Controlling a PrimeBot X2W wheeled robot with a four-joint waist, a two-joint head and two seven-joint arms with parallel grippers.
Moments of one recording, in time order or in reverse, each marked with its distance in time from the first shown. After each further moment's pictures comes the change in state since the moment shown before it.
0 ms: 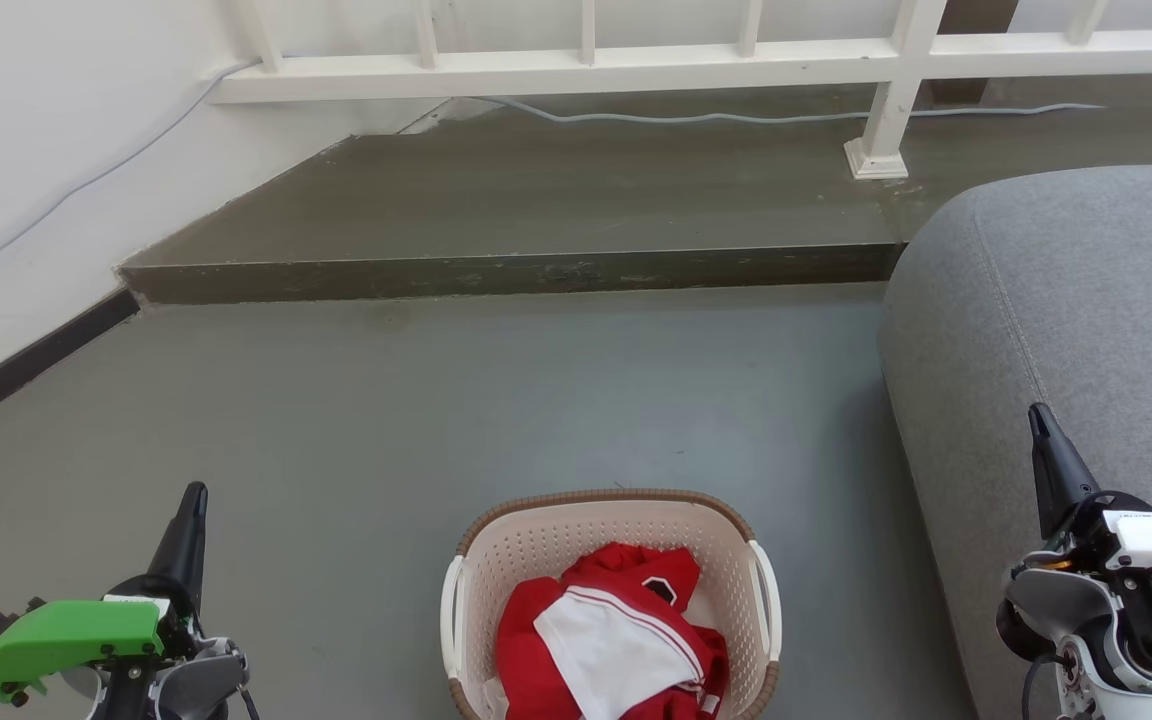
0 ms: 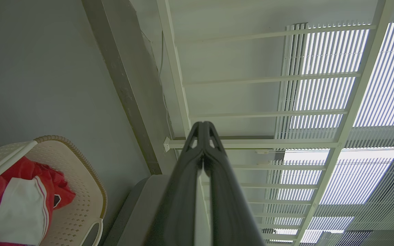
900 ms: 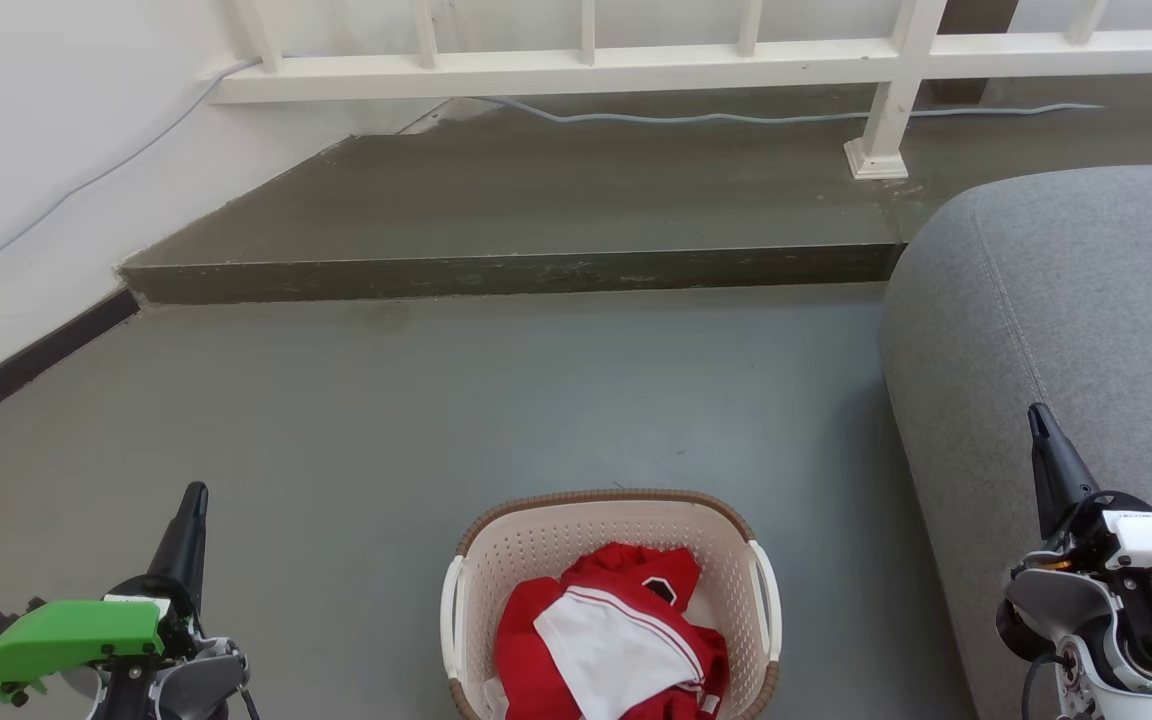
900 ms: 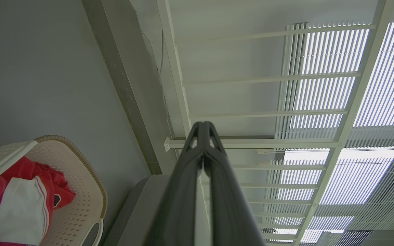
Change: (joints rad) left arm 0.000 0.000 -0.001 0.000 0.000 0.000 0.000; right arm 0.000 0.000 0.001 0.000 0.000 0.000 0.000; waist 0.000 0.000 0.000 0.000
